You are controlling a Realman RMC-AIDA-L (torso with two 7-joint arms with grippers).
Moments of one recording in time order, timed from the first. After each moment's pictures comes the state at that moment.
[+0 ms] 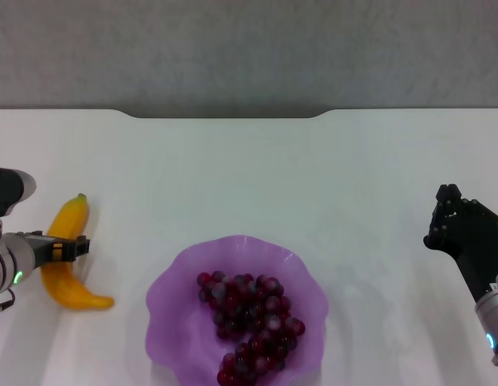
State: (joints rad) left arm -0.42 -2.03 -1.53 -0.78 2.84 -0.33 -0.01; right arm 0.25 2.00 -2.62 -0.74 -1.80 1.05 2.75
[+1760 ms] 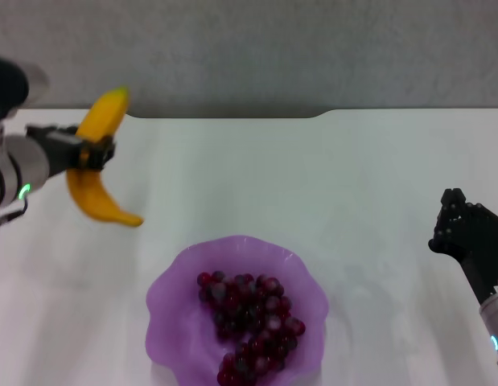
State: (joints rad) left arm -0.29 -2.03 -1.52 -1.43 2.84 -0.60 0.12; right arm 0.26 2.00 -2.62 -0.72 -1.79 1.04 2.76
